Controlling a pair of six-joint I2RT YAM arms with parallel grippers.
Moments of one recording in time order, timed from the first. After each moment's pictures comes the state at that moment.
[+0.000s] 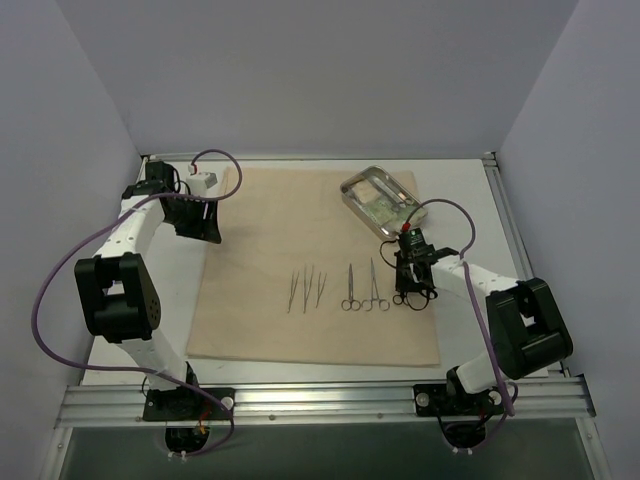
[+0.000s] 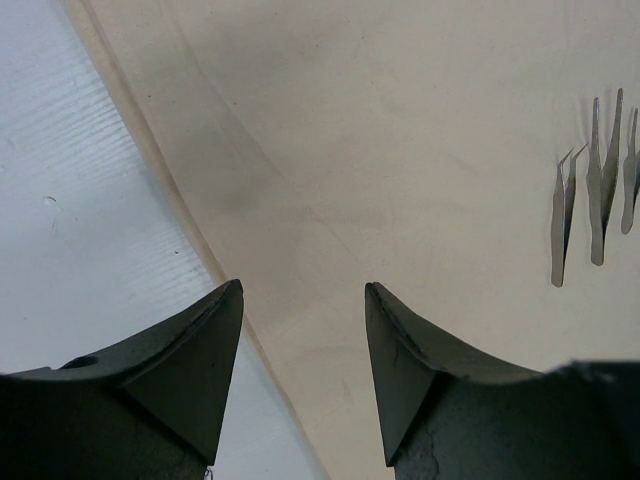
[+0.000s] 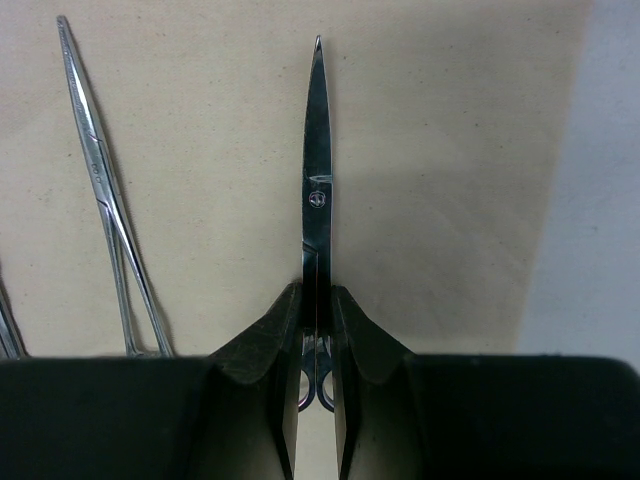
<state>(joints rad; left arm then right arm) 0.08 1.76 1.43 -0.84 0.45 0.30 0.35 1.48 0.72 -0.36 0.12 0.40</state>
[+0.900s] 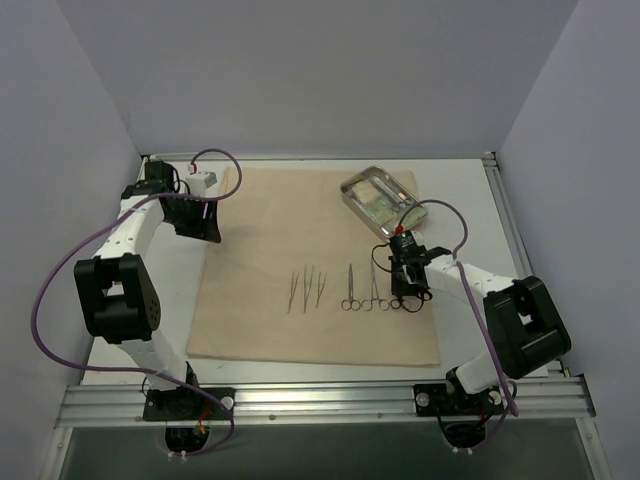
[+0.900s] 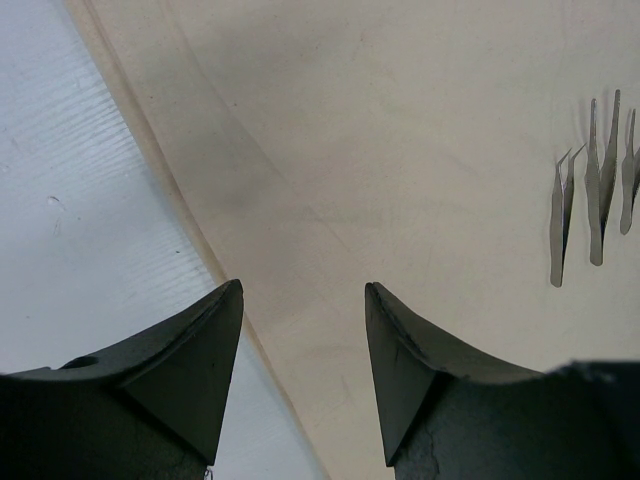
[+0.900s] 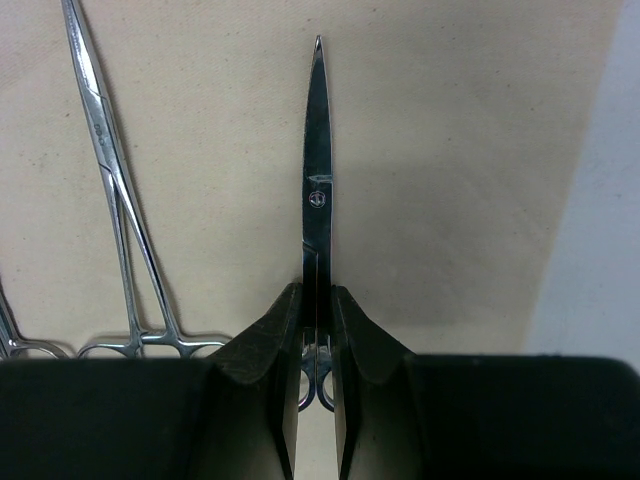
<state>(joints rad) 0.08 1.75 1.43 -0.84 0.45 0.30 0.41 1.50 0.74 -0.43 0.16 0.43</state>
